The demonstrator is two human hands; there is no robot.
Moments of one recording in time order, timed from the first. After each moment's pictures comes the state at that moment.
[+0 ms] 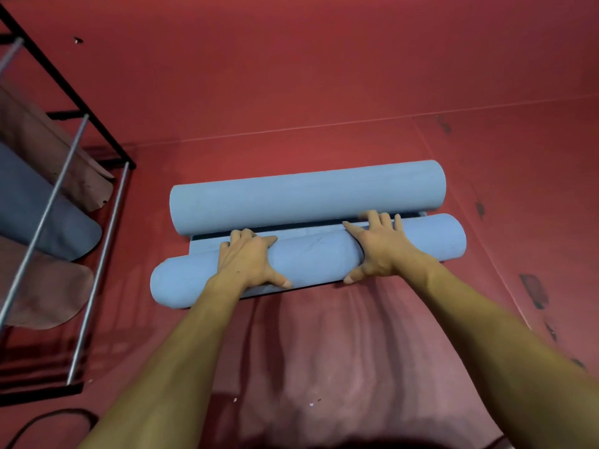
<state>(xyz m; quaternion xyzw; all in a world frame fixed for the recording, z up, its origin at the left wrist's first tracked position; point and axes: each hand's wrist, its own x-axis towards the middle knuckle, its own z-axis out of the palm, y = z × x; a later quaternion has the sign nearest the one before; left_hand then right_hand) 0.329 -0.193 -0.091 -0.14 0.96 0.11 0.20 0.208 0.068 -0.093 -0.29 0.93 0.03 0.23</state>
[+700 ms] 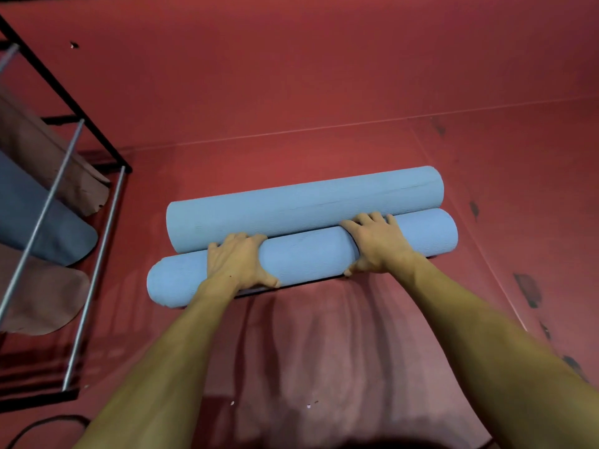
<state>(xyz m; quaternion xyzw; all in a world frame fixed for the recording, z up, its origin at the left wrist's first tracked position) 0.331 -0.199 -0.090 -0.15 0.97 0.09 0.16 0.198 0.065 -0.101 -0.32 0.93 0.06 0.17</state>
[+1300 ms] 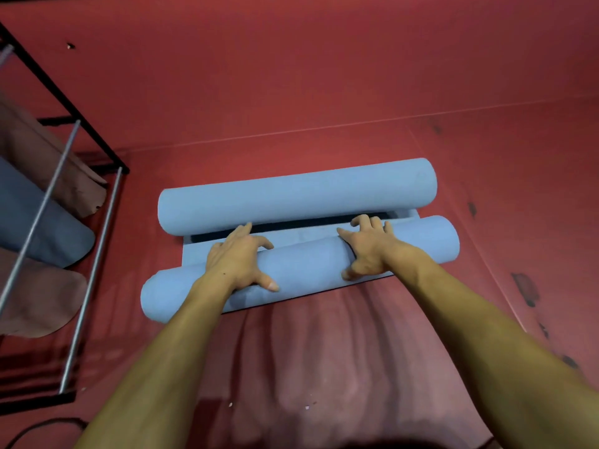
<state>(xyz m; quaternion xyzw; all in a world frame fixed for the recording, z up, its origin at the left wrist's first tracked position) 0.330 -0.197 -0.070 -0.15 0.95 0.17 0.21 0.203 0.059 -0.086 -0.28 0.92 0.06 0.28</state>
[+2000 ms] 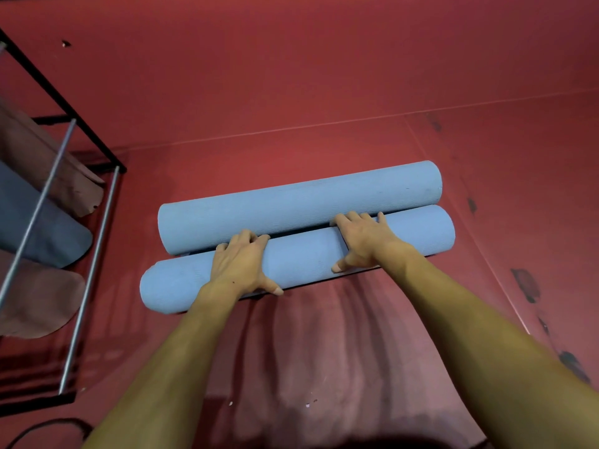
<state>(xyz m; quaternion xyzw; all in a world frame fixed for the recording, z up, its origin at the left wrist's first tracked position) 0.332 -0.191 -0.100 -0.10 0.98 0.10 0.17 0.199 0.046 -0.088 -0.29 0.92 0.02 0.25</state>
